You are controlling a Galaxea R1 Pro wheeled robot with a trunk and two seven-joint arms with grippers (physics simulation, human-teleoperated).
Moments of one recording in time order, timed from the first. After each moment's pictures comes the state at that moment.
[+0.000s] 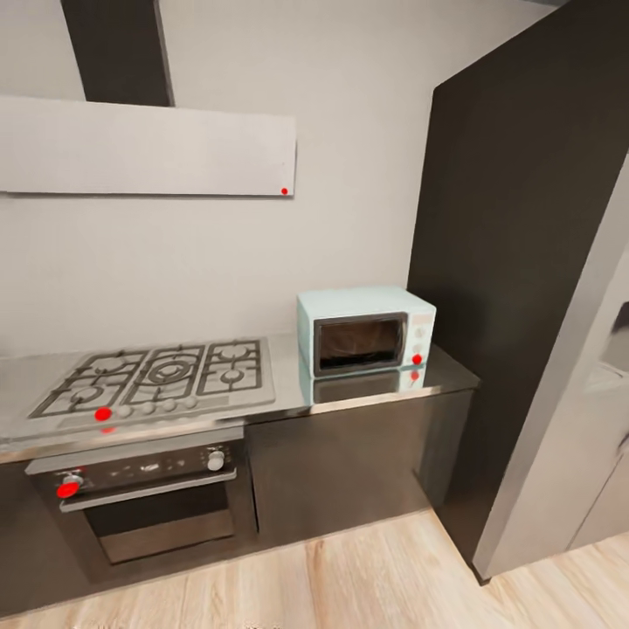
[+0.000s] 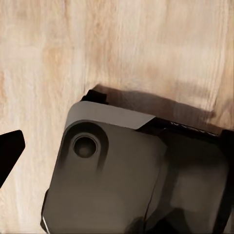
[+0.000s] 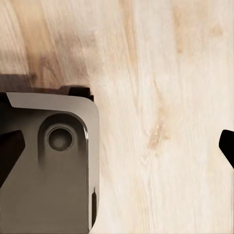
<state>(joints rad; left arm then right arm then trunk) -0.23 -0.07 -0.51 0.00 0.78 0.00 0.13 -0.16 -0.14 -0.05 0.03 0.08 -0.10 0.05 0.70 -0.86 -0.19</state>
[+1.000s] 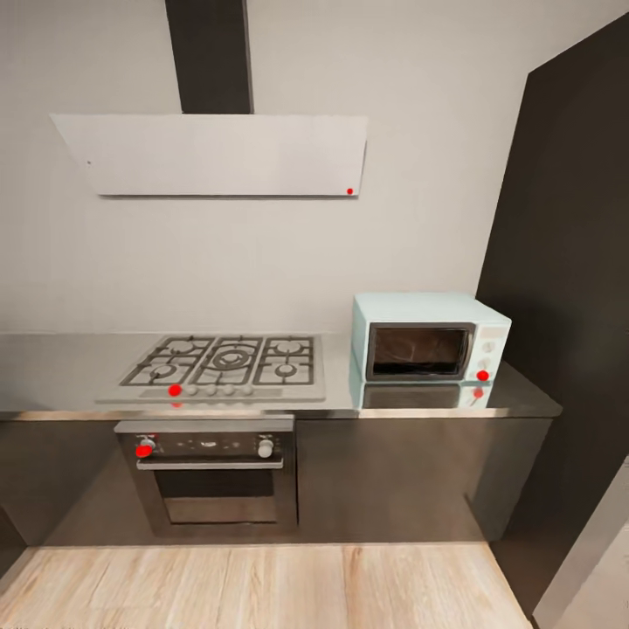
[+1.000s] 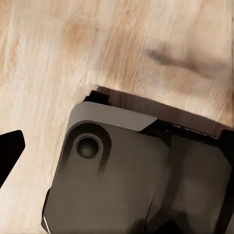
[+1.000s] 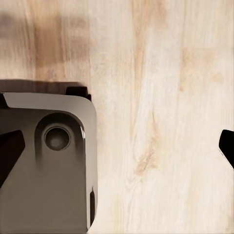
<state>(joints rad) -0.23 -0.06 -0.51 0.00 0.80 0.00 0.13 -0.16 -0.14 -0.06 0.03 0.08 -0.10 0.05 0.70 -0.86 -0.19</state>
